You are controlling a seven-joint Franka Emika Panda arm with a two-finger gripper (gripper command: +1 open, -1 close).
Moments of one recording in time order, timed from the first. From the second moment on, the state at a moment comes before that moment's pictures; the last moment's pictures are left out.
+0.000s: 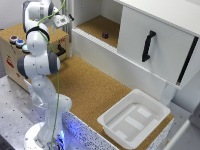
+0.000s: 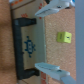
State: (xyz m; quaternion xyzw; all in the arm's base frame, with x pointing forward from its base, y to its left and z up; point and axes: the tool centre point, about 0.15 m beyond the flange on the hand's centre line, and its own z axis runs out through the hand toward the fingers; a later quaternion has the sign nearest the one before) arm 0.280 0.272 0.524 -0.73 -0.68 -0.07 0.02
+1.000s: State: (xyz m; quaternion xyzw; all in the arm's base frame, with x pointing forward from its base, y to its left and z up) arm 0.276 0.171 0.409 -0.95 -0.30 -0.05 0.08
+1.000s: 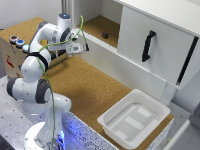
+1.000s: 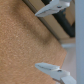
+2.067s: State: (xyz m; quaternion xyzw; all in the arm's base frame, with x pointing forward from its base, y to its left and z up) arm 0.291 0.164 0.378 -0.97 -0.19 -0.02 0.14
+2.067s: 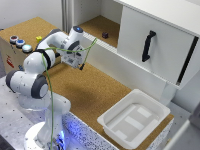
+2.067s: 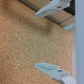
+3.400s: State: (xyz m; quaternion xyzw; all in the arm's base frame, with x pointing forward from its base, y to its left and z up) arm 0.304 0.293 0.372 -0.97 -0.10 -0.08 0.19
